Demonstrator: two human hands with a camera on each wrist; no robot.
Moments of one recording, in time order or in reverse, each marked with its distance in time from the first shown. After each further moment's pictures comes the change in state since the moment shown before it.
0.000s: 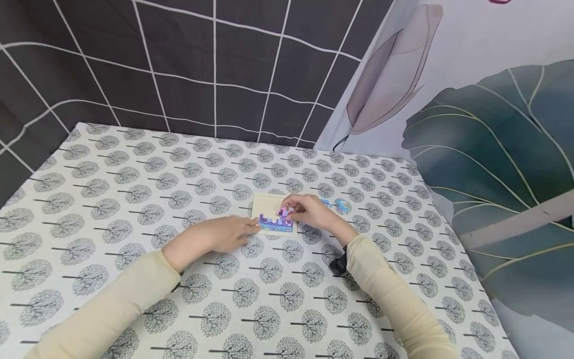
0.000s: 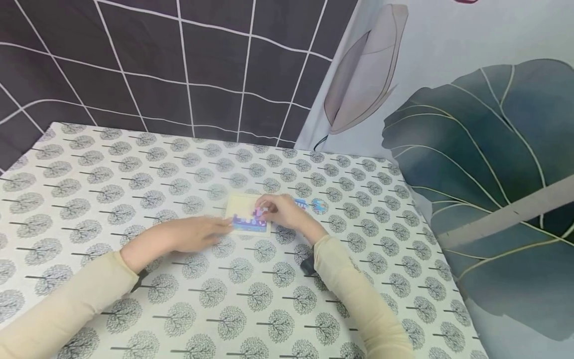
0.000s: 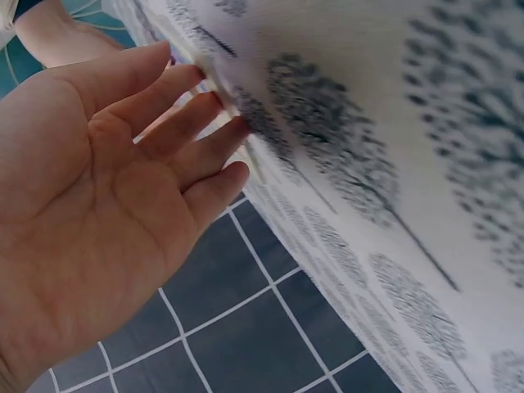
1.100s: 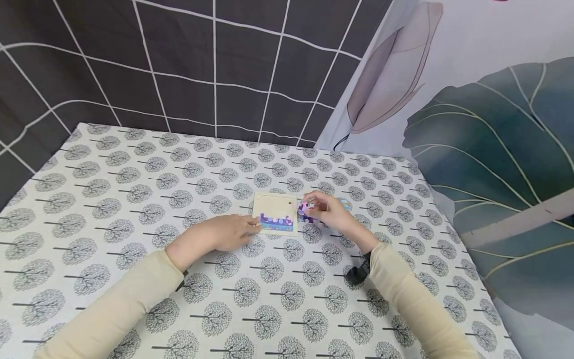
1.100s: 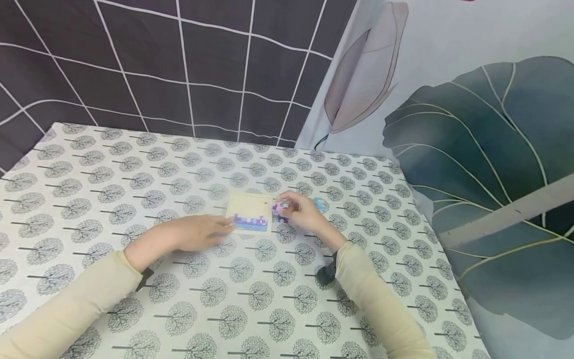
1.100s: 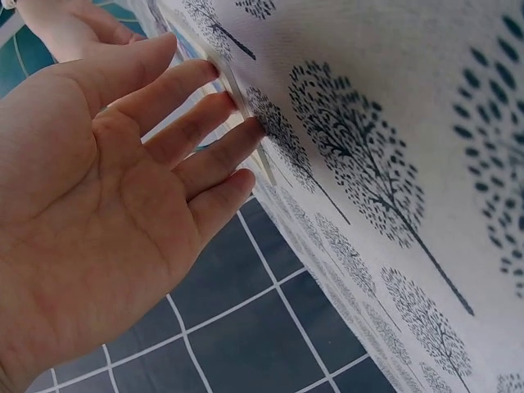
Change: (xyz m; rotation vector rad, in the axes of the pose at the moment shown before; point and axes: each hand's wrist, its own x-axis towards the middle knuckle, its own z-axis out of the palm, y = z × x) left_hand 0.001 0.004 -0.001 0.005 0.002 -0.012; right_hand -0.038 0.009 -0.017 0.268 0.126 0.211
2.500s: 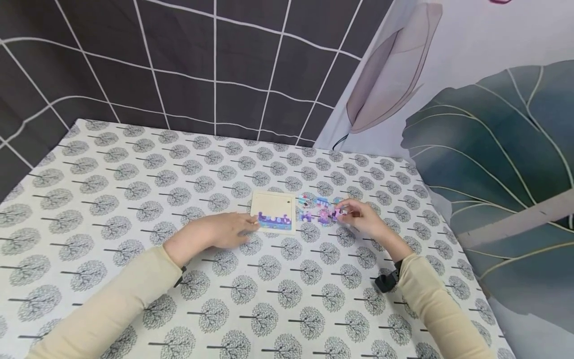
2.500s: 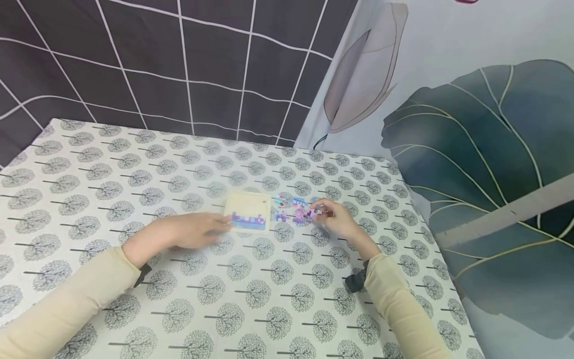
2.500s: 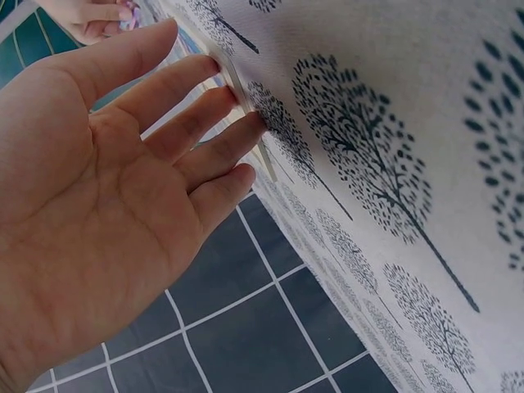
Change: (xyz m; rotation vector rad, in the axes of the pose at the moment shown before) left_hand 0.000 -0.002 -0.002 -0.067 -0.021 -0.022; right_hand -0.039 0.044 -0.051 -0.031 0.052 0.153
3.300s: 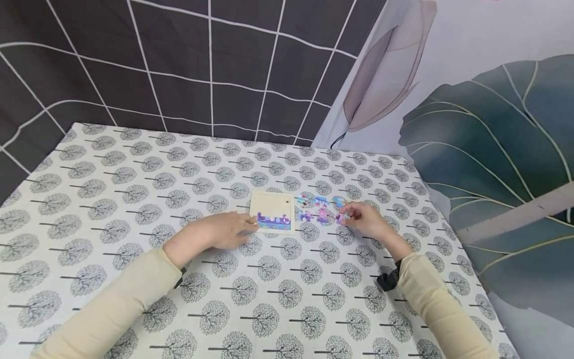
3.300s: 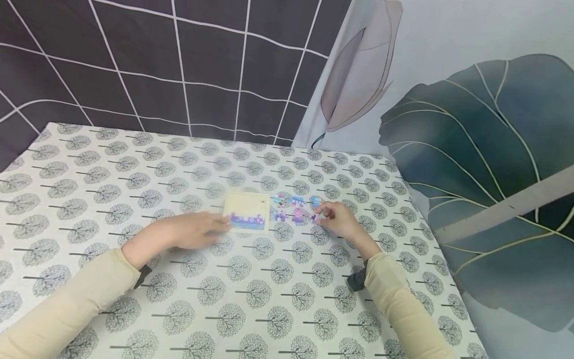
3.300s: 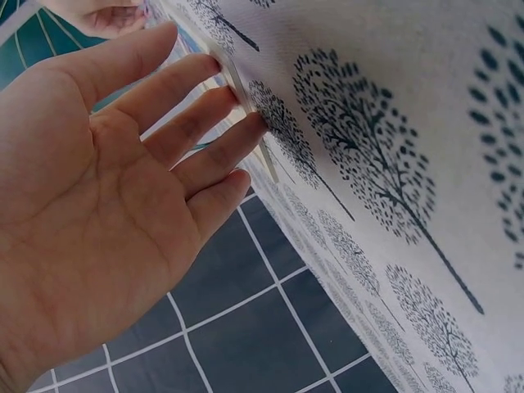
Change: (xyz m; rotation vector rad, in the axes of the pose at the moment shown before) left_hand 0.001 0.000 -0.002 0.065 0.019 0.037; right_hand -0.004 0.006 -0.001 -0.239 0.065 -0.017
